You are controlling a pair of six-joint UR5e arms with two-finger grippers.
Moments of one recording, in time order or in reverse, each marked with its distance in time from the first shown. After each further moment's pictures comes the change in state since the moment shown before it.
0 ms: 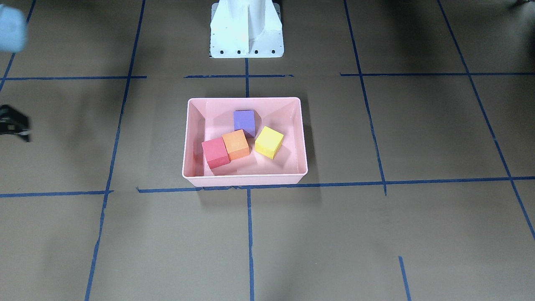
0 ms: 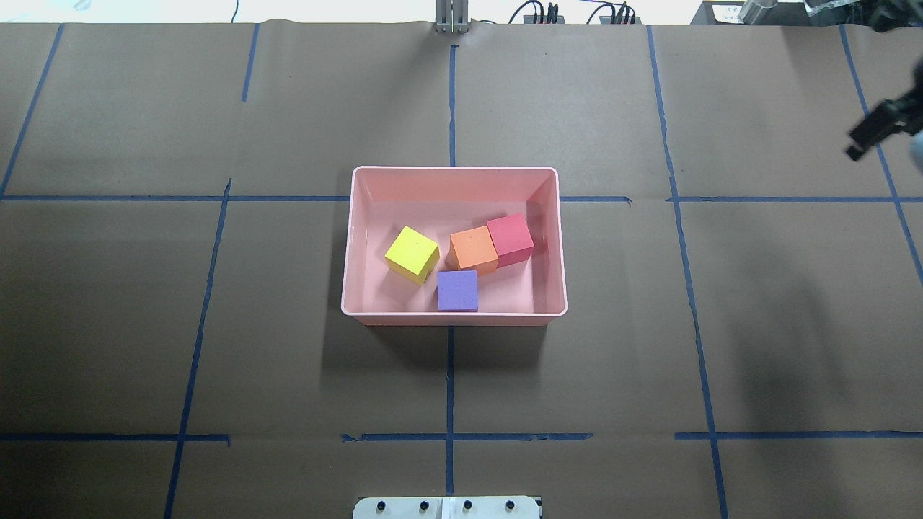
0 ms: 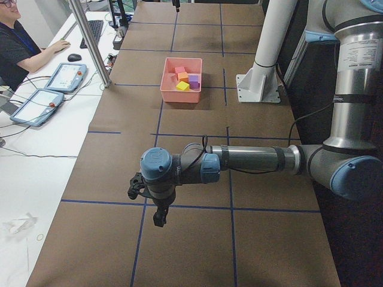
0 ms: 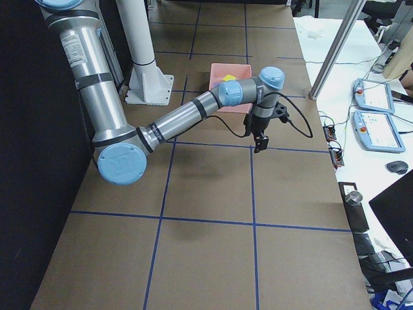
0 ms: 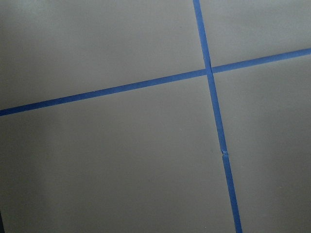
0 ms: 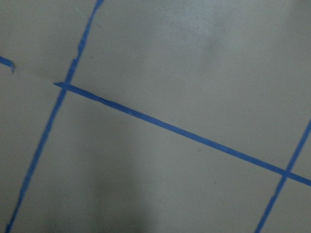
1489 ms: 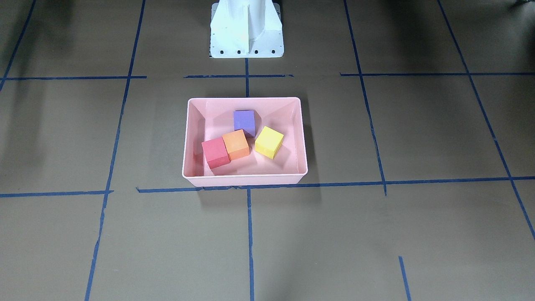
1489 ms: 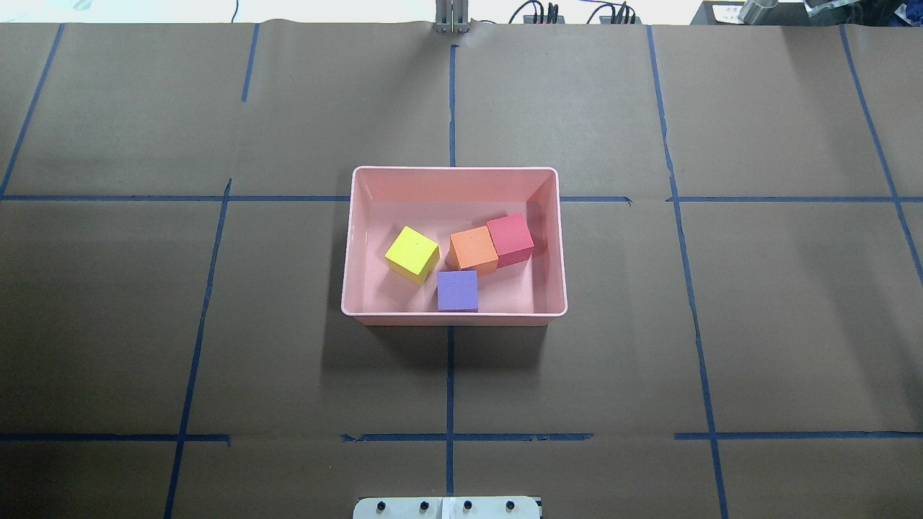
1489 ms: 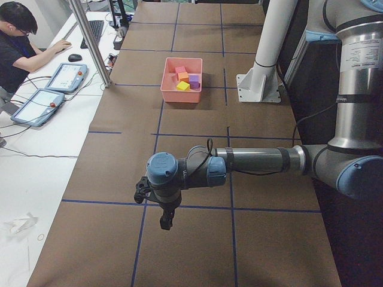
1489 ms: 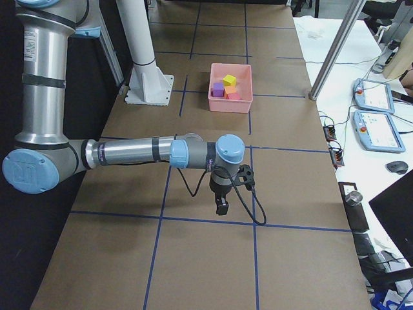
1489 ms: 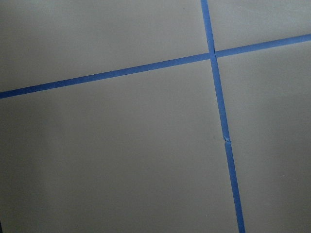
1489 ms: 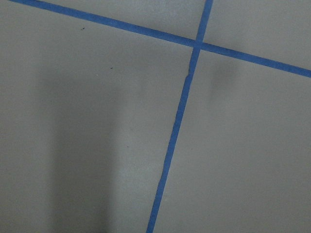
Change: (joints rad) left arm 0.000 0.029 -0.004 -0.002 -0.005 0.002; right arm 0.173 -0.356 -0.007 0.213 0.041 -0.063
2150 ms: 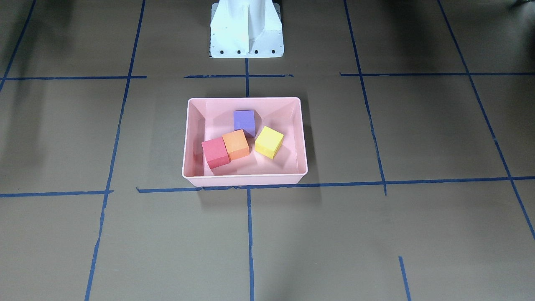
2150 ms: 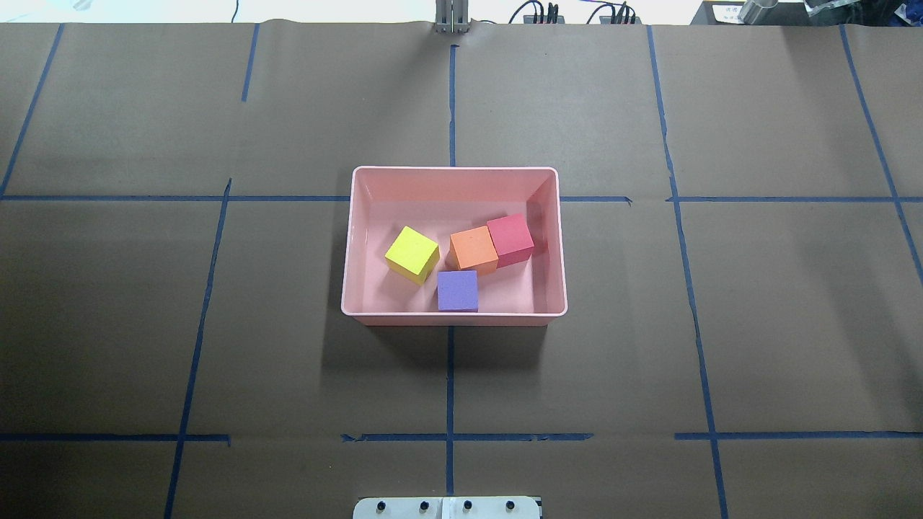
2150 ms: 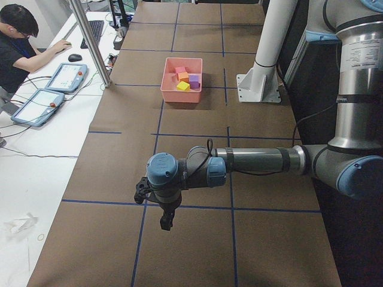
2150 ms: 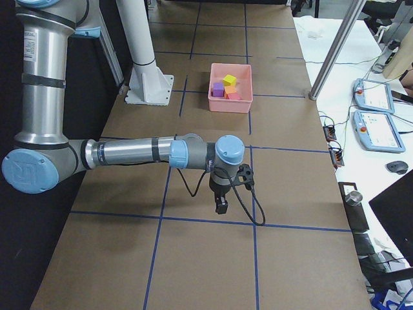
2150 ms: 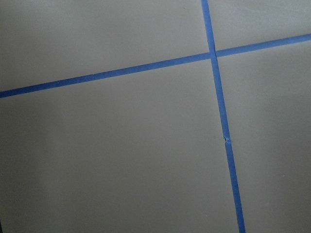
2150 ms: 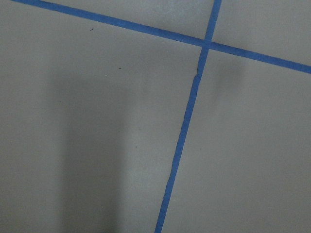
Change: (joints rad) left arm 0.000 0.000 0.003 0.000 0.001 0.000; right arm 0.000 -0.003 -0.001 0.000 0.028 -0.001
